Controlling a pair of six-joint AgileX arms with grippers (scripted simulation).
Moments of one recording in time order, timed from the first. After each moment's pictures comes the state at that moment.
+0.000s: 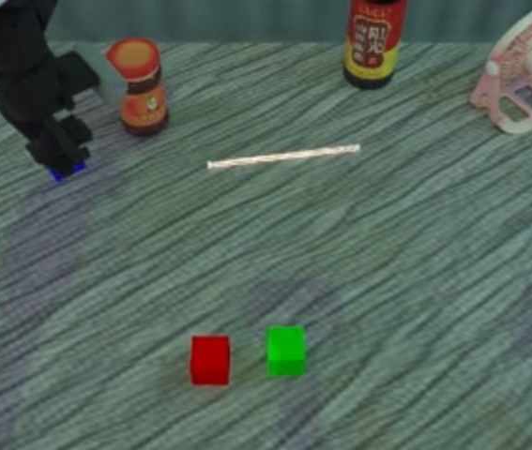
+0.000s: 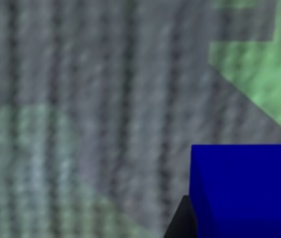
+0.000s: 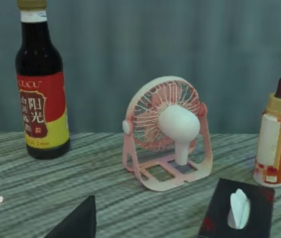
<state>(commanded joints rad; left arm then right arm) -0.11 2.36 2.05 -1.25 0.02 0.85 0.01 0.00 0.00 0.00 0.00 0.00</state>
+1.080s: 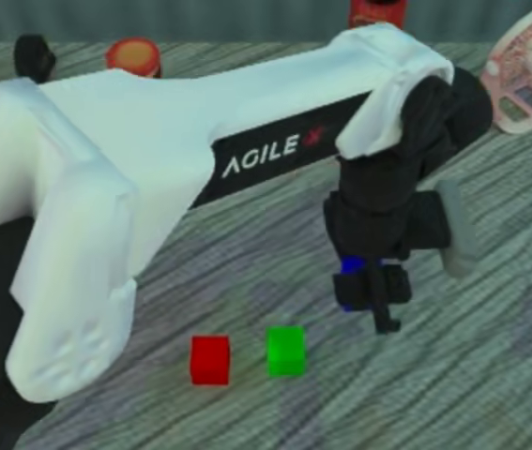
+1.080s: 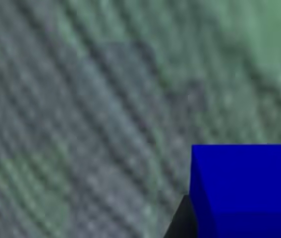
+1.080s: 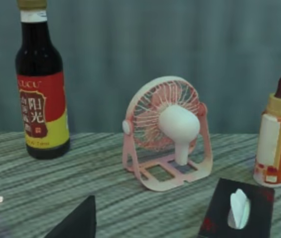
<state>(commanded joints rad) -0.90 2.31 2.02 -1.28 0.02 0.64 0.01 0.00 0.00 0.00 0.00 0.00</state>
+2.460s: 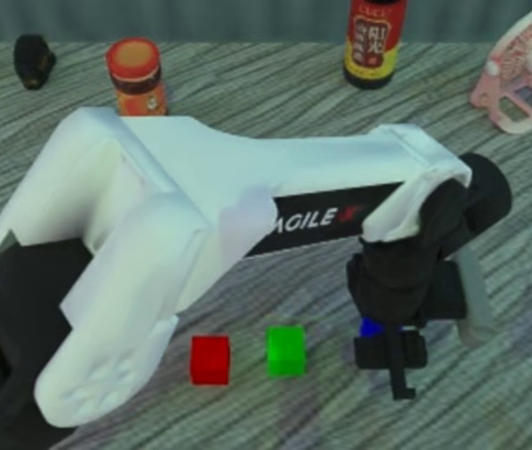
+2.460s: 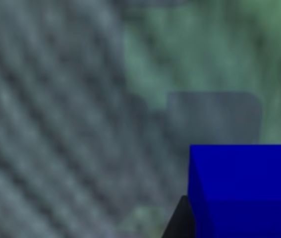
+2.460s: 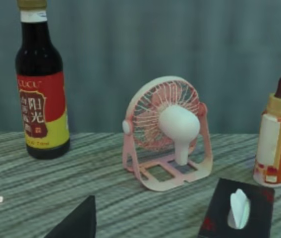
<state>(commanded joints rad) -0.98 2.35 1.84 -1.04 0.02 0.61 0.01 0.00 0.00 0.00 0.00 0.00</state>
